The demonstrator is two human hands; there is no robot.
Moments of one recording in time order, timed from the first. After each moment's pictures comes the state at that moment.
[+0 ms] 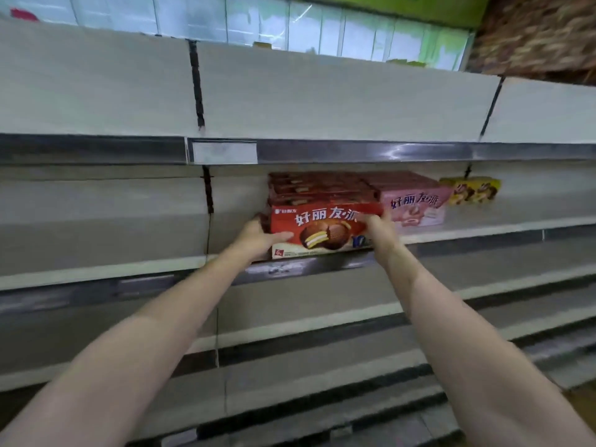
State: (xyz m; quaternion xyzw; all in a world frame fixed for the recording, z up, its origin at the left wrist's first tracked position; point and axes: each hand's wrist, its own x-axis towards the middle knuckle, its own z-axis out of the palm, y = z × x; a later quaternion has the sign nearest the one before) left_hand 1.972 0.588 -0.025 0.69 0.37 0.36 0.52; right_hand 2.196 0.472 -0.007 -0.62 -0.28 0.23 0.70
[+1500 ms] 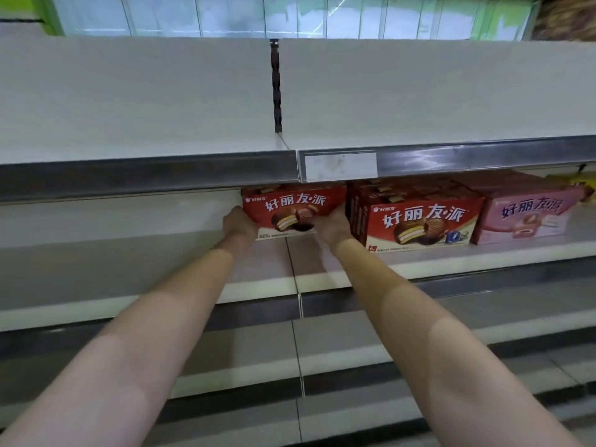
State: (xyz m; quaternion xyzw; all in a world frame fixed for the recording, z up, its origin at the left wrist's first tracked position) left_hand 1.836 0.766 -0.013 0.66 0.61 0.36 0.25; right_hand 2.010 0.688 -0.020 -0.71 -0.36 0.23 0.56
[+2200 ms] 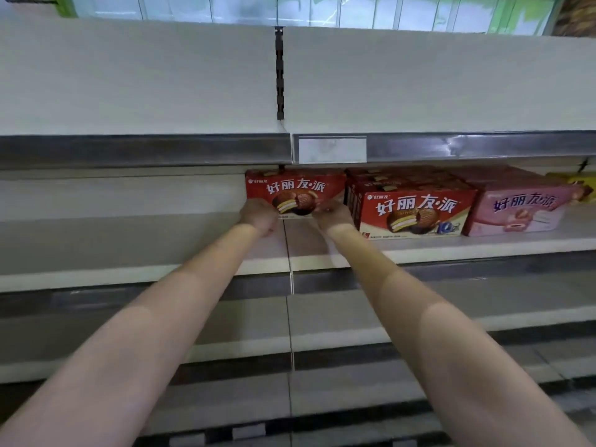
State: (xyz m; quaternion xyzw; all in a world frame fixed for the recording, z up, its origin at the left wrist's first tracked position) left_hand 1.855 0.707 -0.007 0.64 0.55 0.37 0.40; right_hand 2.021 0.649 -0.024 -0.70 -0.44 0.25 0.51
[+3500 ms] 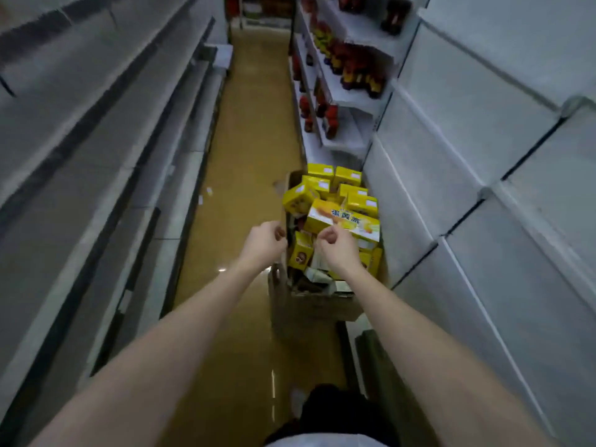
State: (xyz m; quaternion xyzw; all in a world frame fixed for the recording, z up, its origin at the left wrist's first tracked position) left_hand 1.961 0.066 -0.227 0.91 -0.13 -0.11 0.37; right_hand 1.900 -0.103 -0.237 -0.86 0.25 -0.06 0.44
